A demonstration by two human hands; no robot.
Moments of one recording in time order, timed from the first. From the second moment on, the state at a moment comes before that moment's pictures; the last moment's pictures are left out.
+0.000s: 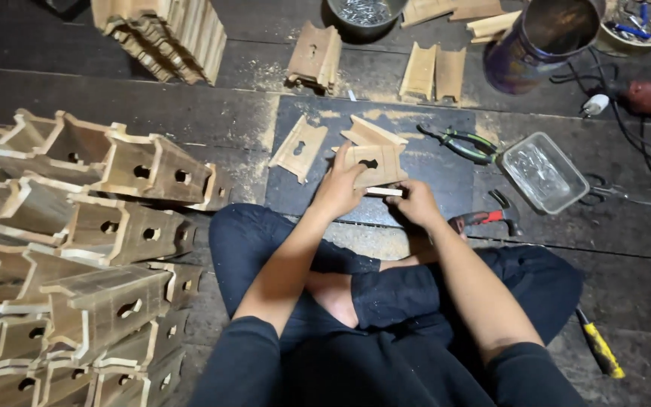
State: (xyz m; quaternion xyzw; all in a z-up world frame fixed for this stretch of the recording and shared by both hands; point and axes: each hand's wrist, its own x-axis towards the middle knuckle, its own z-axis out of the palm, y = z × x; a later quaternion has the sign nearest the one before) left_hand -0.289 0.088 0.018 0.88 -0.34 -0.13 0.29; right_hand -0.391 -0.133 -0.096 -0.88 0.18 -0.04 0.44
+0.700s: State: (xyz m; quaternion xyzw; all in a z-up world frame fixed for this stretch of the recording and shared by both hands) left_hand -0.276 0.098 0.038 0.86 -0.38 -0.15 0.31; right_hand -0.406 -0.120 -0.048 -0.91 0.12 -0.13 0.37
